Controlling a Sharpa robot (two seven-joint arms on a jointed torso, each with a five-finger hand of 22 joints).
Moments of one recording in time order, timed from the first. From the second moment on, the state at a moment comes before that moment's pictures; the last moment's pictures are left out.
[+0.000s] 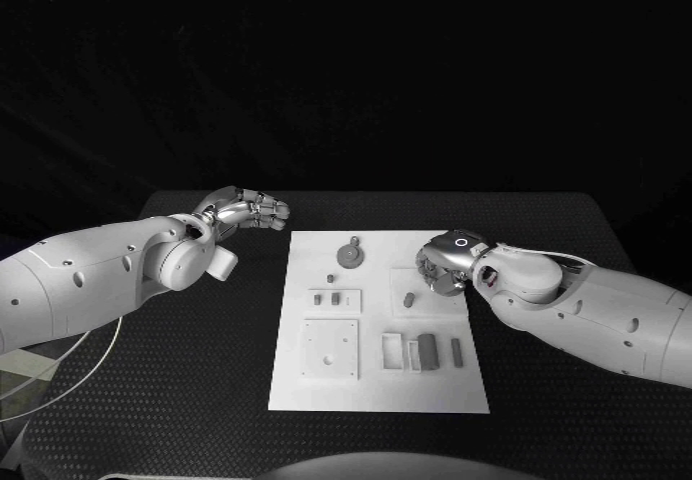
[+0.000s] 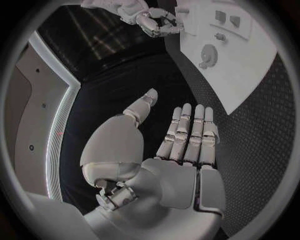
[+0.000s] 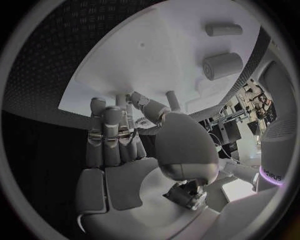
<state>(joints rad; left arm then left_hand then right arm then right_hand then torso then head) 1.23 -0.85 -0.12 1.21 -0.27 -0.12 0.25 1.02 -0.11 0.46 -0.28 0.05 0.77 0.19 0.30 0.46 1.01 0.16 0.07 0.15 0.72 0.19 0.40 0.45 0.02 0.70 0.08 0.07 0.77 1.12 -0.69 -0.10 1.29 -1.92 -0.23 -0.09 1.14 -0.10 0.72 -0.27 0.05 1.03 0.13 0.30 0.55 1.28 0.06 0.13 0.18 1.28 -0.04 1.08 0.79 0.24 1.12 0.03 0.69 1.31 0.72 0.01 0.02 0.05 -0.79</state>
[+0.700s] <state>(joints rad) 1.23 -0.85 -0.12 1.21 -0.28 -0.12 0.25 1.02 -0.11 0.46 -0.28 0.05 0.77 0.19 0.30 0.46 1.01 0.16 0.07 0.15 0.72 0.19 0.40 0.45 0.02 0.70 0.08 0.07 0.77 1.11 -0.68 -0.11 1.29 -1.95 -0.28 -0.11 1.15 -0.10 0.72 -0.28 0.05 1.05 0.12 0.31 0.56 1.31 0.05 0.14 0.20 1.29 -0.06 1.12 0.80 0.24 1.14 0.02 0.71 1.31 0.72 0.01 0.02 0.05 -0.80</state>
